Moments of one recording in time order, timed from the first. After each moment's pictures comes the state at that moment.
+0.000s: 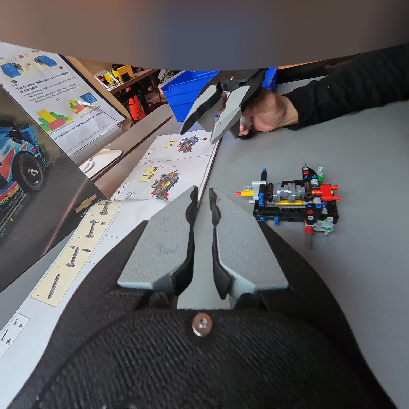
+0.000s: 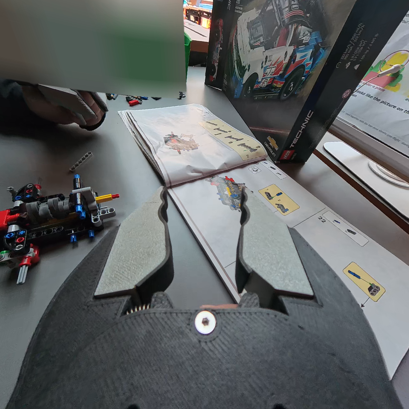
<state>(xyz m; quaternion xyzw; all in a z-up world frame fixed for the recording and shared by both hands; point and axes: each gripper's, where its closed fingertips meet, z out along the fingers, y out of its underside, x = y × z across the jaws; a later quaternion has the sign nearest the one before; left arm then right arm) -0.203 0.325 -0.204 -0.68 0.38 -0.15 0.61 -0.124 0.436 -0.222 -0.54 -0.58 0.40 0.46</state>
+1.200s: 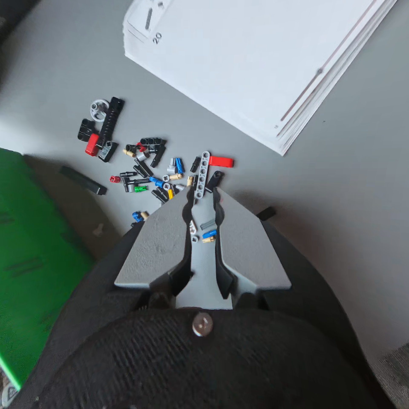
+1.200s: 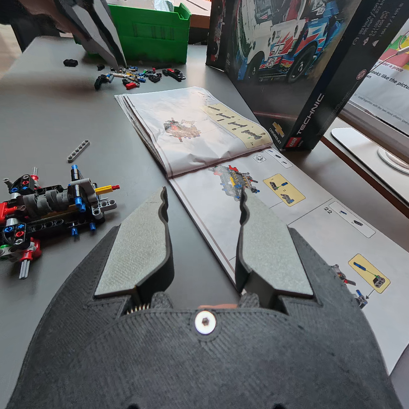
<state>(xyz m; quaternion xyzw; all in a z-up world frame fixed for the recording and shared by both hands) -0.478 0.265 -0.267 -0.94 0.23 0.02 0.25 -0.124 0.434 -0.233 -0.56 -0.59 0.38 0.44</state>
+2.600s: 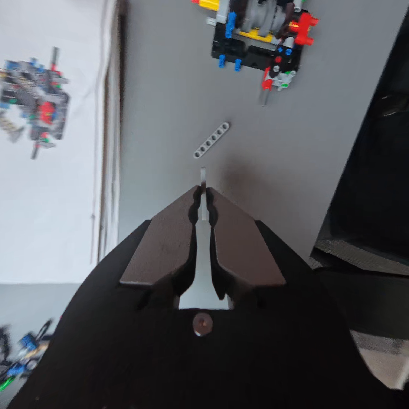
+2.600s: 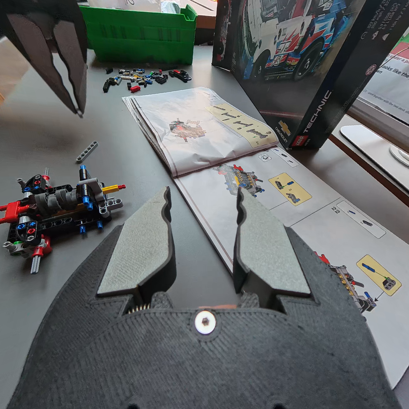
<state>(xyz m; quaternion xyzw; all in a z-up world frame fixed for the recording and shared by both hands) -0.267 0.242 -0.262 -0.87 0.44 -0.16 0.17 -0.123 0.431 -0.233 -0.56 -0.59 0.39 0.42</state>
